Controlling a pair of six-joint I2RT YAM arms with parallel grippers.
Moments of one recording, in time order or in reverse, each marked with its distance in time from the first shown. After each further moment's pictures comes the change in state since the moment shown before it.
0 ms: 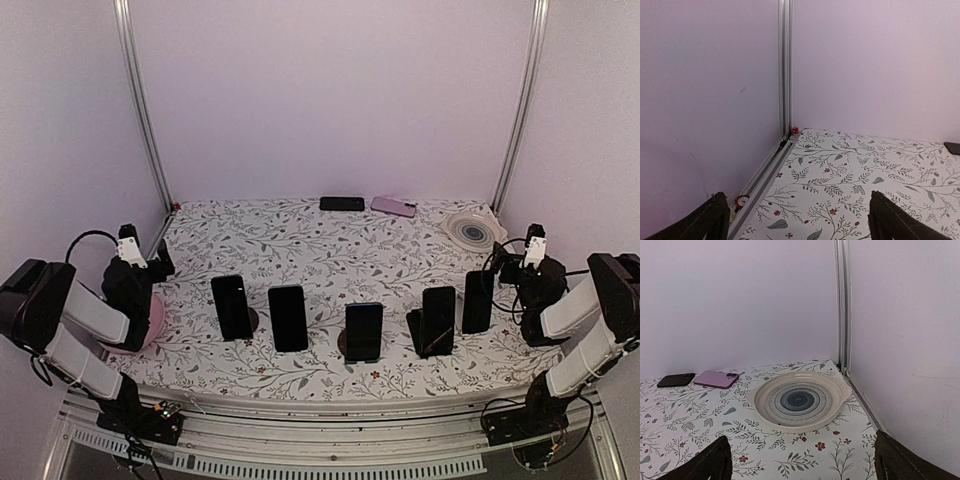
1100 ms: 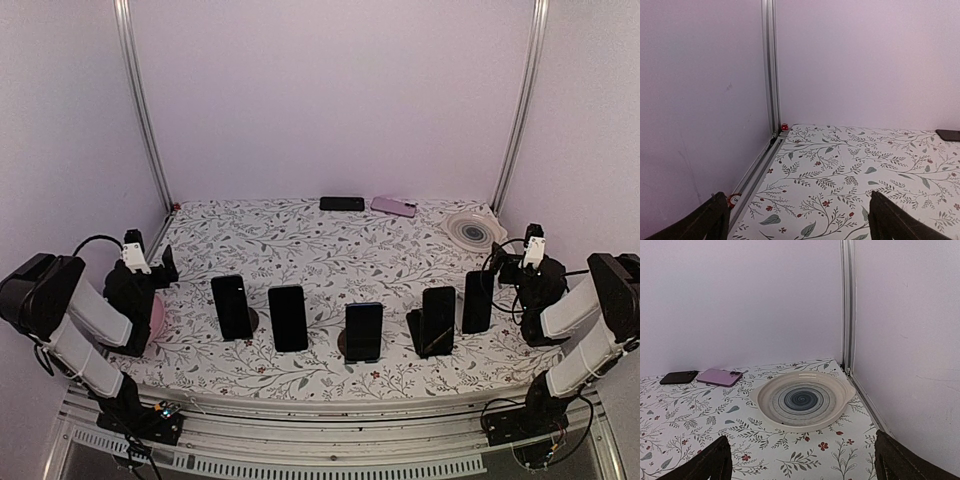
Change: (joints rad) left arm 0.000 0.078 -0.035 0.111 0.071 0.037; right arm 0.000 0.000 0.000 -0.001 -0.023 -0.010
